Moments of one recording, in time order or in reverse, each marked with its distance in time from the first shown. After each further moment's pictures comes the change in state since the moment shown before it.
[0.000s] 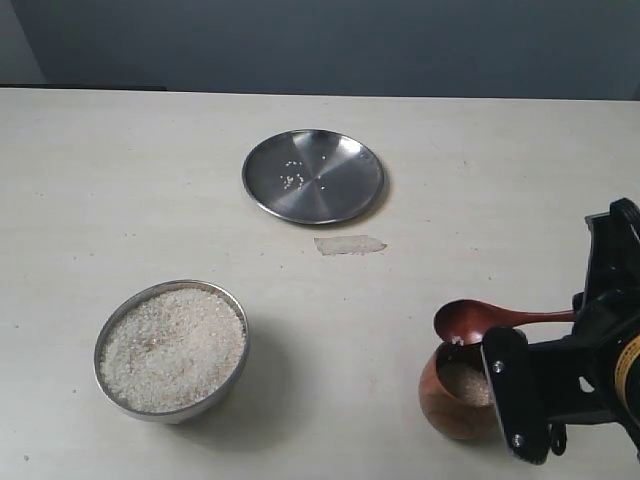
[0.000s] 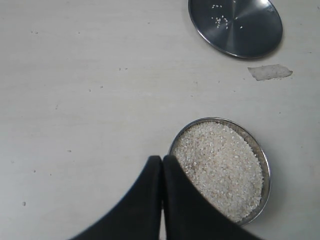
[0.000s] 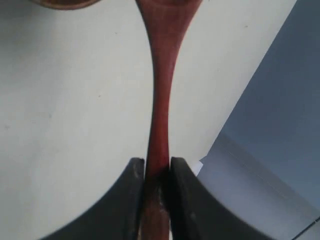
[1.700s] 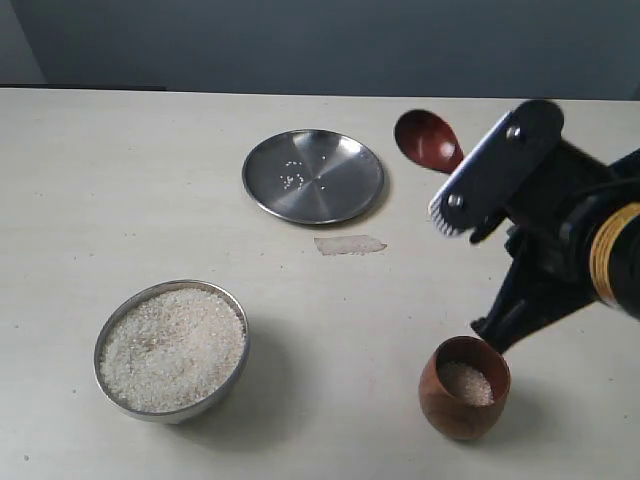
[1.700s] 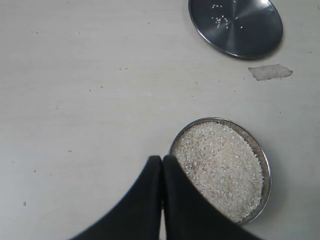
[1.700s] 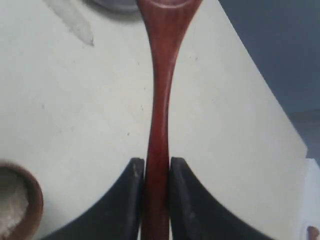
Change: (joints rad) left arm 0.000 0.000 0.000 0.000 0.000 0.000; right arm -0.166 -0.025 -0.233 0.019 -0.209 0.641
